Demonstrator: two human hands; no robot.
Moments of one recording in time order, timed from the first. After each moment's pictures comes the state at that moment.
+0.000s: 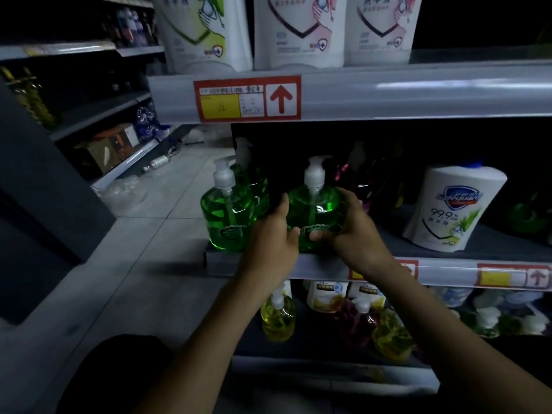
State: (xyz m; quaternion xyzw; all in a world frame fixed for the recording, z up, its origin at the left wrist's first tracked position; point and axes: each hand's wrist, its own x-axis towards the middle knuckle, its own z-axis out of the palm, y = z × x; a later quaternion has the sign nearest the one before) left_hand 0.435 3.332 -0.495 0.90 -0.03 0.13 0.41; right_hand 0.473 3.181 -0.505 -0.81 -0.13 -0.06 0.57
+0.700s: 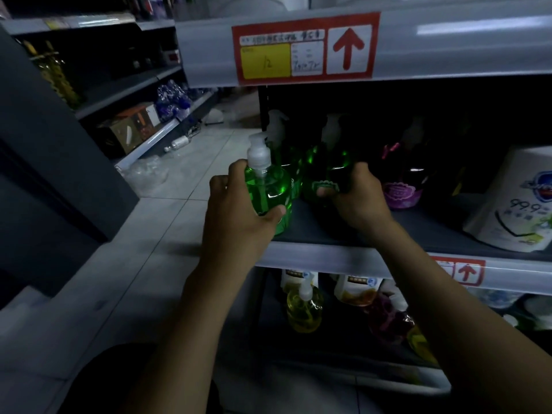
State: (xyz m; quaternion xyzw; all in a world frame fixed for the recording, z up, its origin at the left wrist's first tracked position) left_hand 0.429 3.407 -0.478 0.91 0.09 0.23 0.33; right_hand 0.531 3.239 -0.504 -0.88 -0.07 -0.10 0.45
